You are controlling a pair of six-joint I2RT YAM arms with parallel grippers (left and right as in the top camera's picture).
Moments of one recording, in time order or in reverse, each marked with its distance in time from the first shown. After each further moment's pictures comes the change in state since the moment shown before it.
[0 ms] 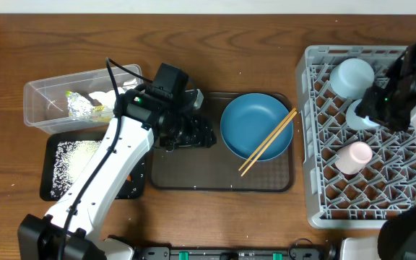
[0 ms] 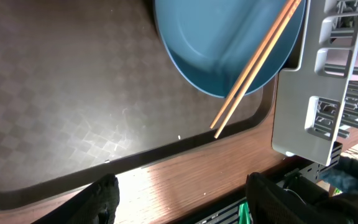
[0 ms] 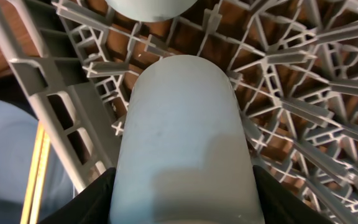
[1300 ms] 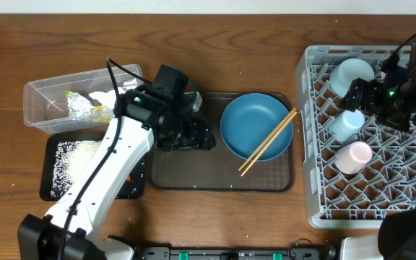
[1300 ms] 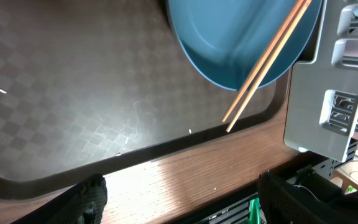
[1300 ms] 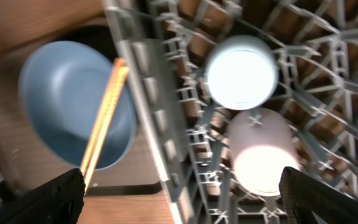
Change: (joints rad) left arm -0.005 0.000 0.000 -0.032 -0.030 0.027; right arm 0.000 0.007 0.189 -0.251 -0.225 -0.106
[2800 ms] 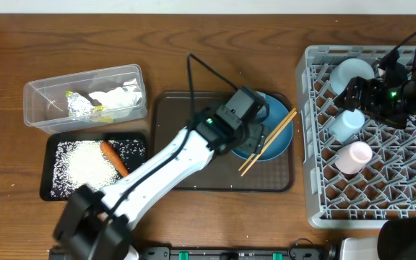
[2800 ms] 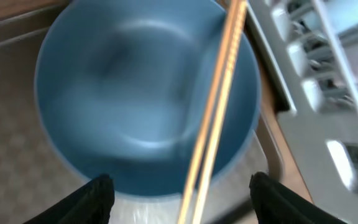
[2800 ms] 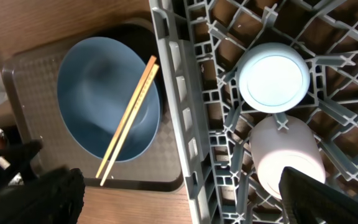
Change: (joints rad) left arm -0.371 0.170 0.000 0.482 -0.331 -0.031; right arm 0.000 -0.021 0.002 0.000 -0.076 -0.033
